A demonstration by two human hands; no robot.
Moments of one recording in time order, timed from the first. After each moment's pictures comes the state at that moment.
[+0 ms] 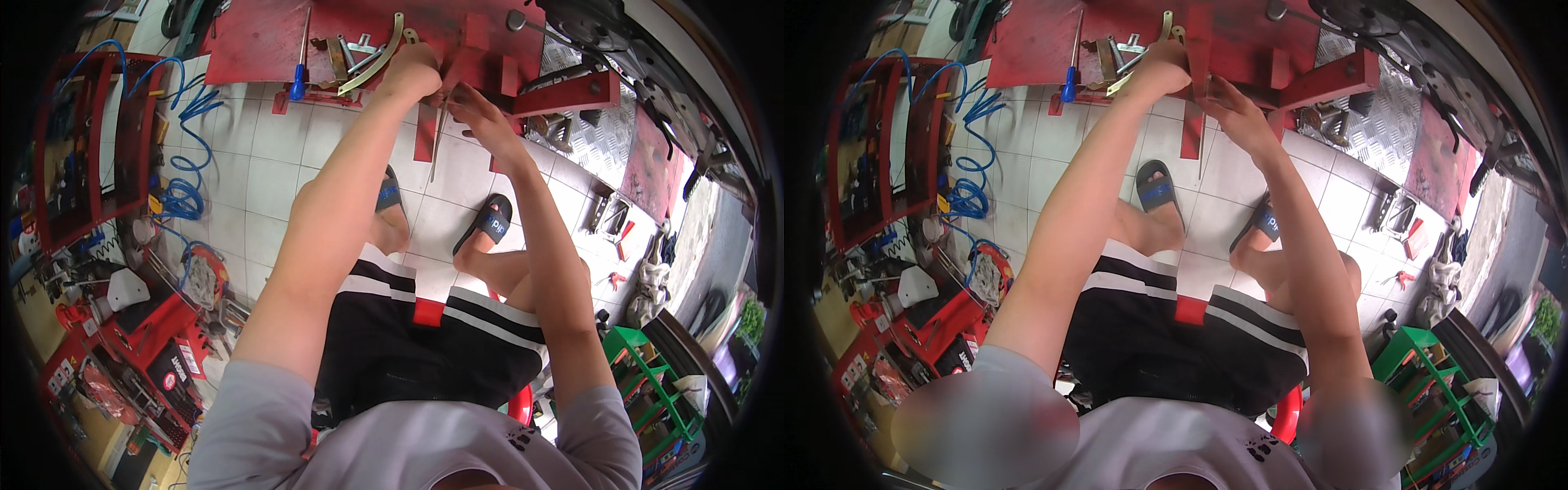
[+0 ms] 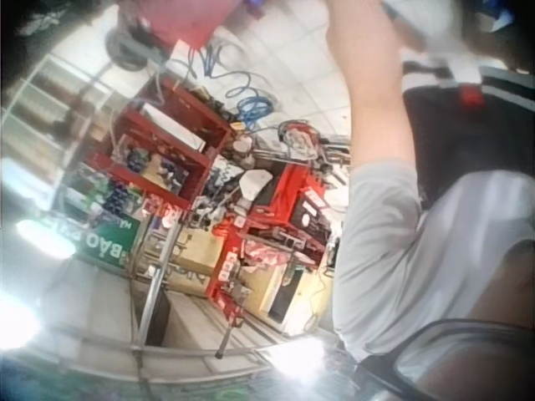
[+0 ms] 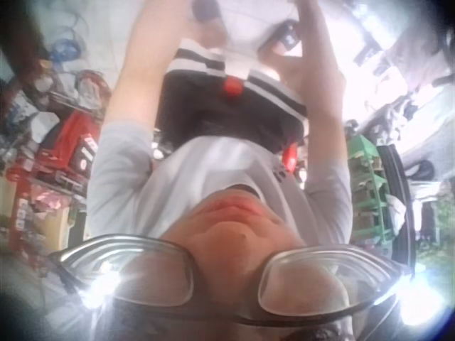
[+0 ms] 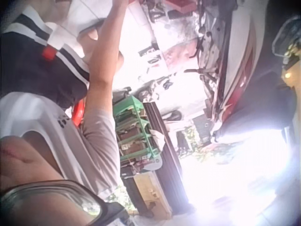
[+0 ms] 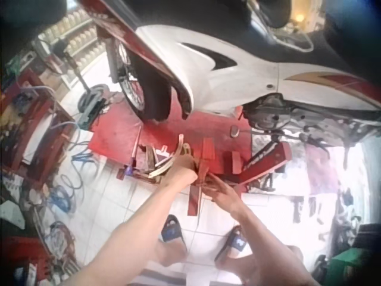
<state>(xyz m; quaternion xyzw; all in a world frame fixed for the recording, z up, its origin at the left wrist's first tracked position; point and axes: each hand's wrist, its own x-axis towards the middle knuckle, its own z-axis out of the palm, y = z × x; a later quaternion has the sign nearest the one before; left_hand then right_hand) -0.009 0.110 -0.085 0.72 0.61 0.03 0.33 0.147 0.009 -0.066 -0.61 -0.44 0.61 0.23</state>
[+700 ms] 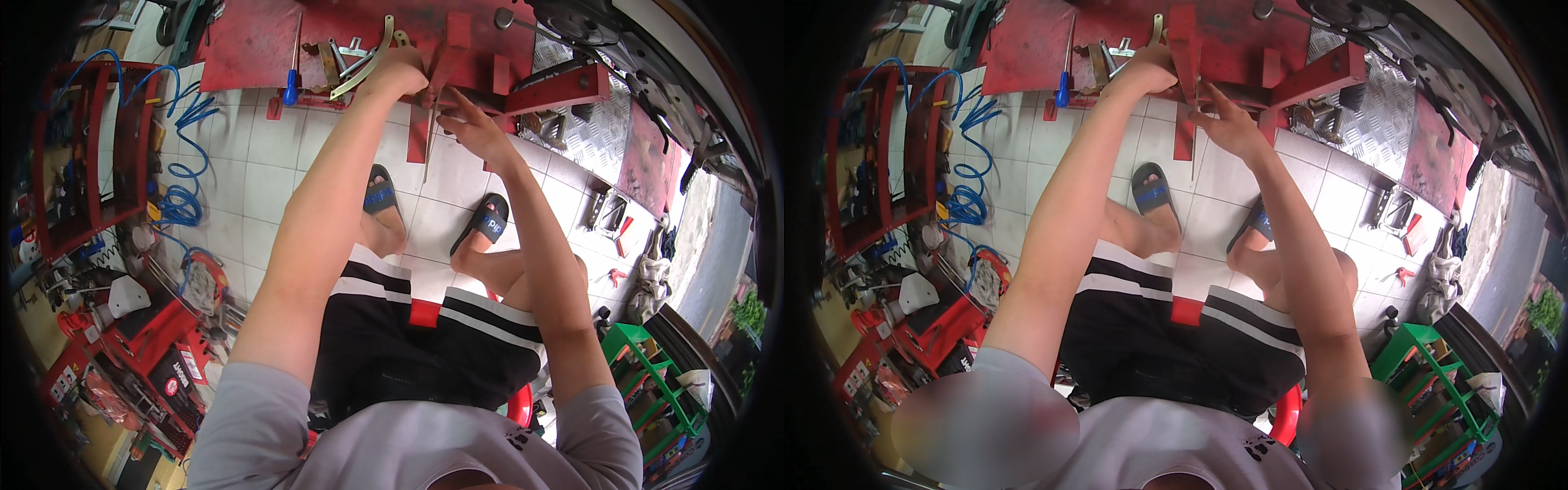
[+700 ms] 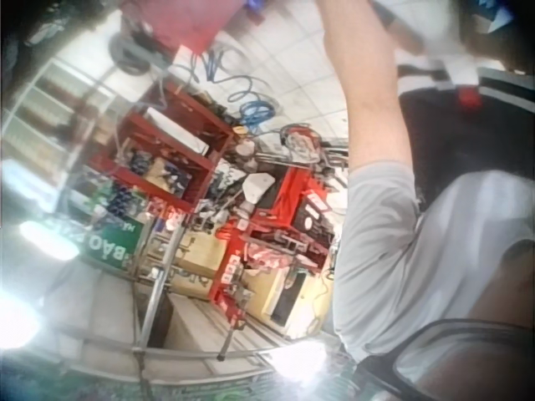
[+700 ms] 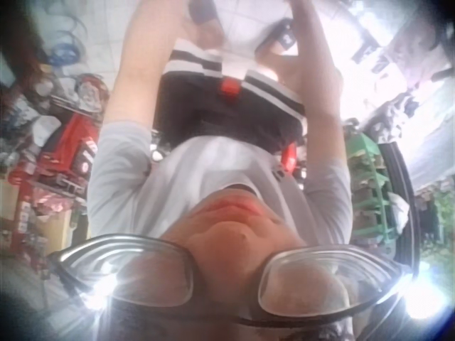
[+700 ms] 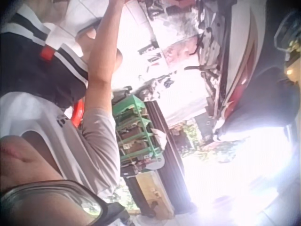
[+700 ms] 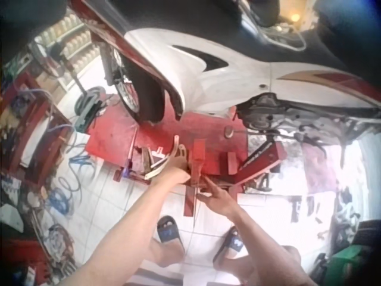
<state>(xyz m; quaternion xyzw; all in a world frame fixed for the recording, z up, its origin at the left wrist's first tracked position) -0.013 0.119 -0.080 0.71 0.59 -0.04 0.38 0.152 0.007 -0.081 -0.63 -0.52 0.55 0.17</state>
